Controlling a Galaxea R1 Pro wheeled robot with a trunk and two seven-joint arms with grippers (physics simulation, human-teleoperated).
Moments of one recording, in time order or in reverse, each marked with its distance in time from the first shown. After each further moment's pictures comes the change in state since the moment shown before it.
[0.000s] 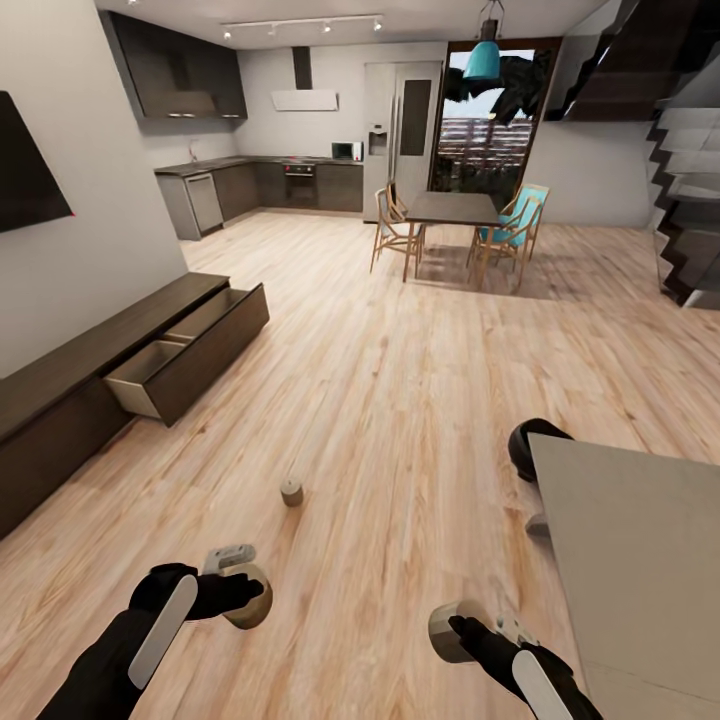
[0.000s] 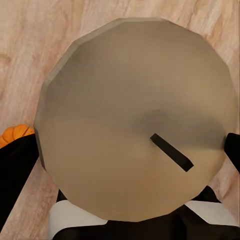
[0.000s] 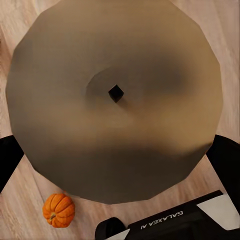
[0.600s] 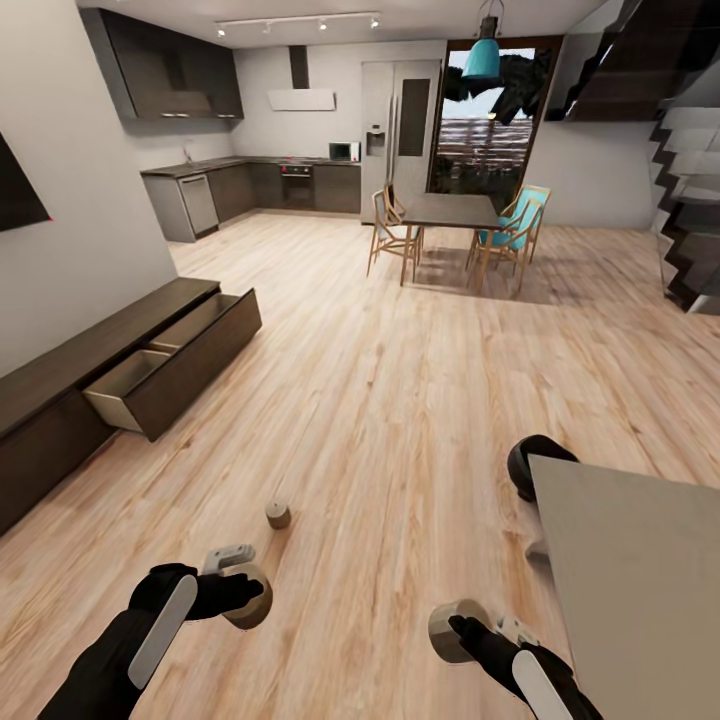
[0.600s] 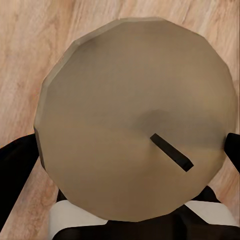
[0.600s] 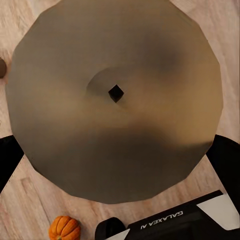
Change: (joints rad) left arm 0.000 0.001 0.000 0.000 0.001 0.000 -0.001; right arm 0.000 0.000 0.000 0.000 0.000 0.000 0.000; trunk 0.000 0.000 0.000
